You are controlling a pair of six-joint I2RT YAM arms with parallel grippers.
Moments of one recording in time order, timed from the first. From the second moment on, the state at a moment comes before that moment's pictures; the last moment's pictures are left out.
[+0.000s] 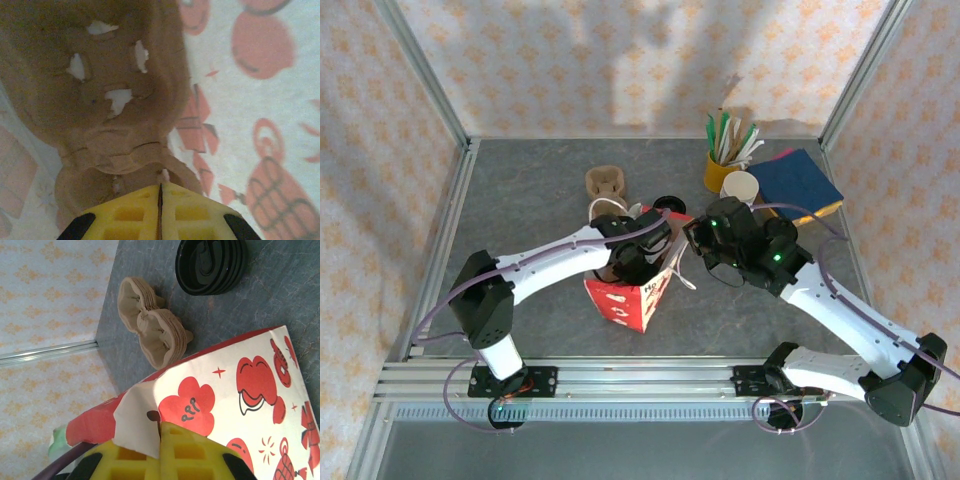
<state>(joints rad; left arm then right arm) -0.84 1.71 1.37 -0.98 0.15 -0.29 0.74 1.08 1.06 -0.63 0.11 1.59</state>
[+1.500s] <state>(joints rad) -0.84 1.82 1.25 -0.76 0.32 -0.30 0.74 1.06 1.05 -0.61 0.05 1.57</state>
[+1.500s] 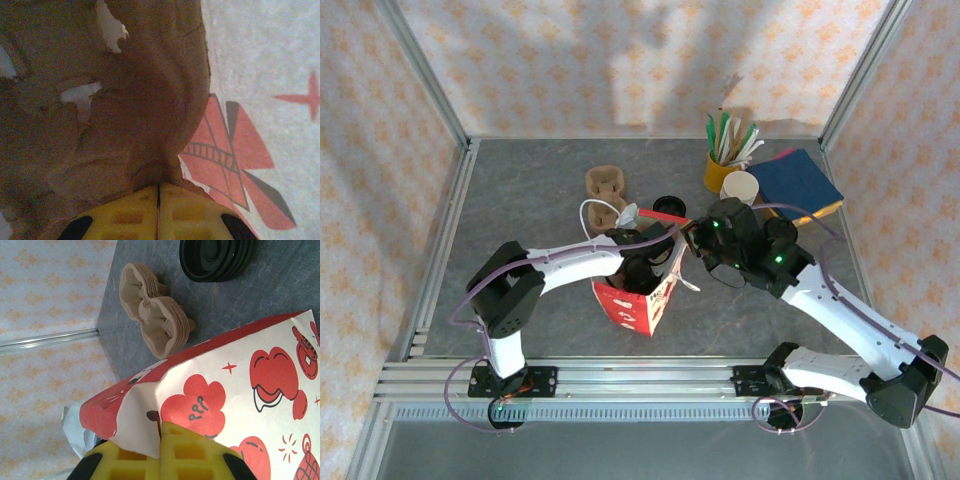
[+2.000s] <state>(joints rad) -0.84 1.82 1.28 -0.73 0.33 -0.30 0.74 1.00 1.05 -0.63 0.07 1.54</state>
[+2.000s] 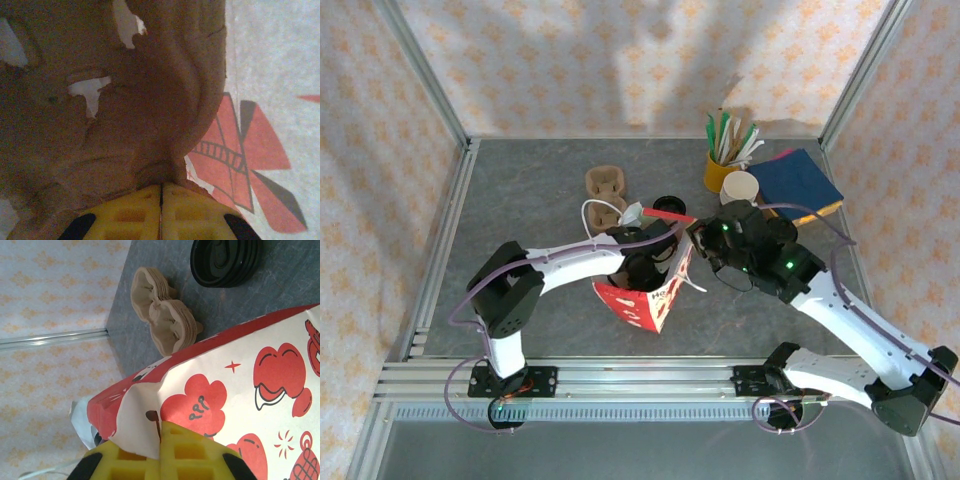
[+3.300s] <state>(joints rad) -0.81 1.47 1.40 -0.76 0.20 -0.49 0.74 1.06 1.09 -0.70 0.12 1.34</state>
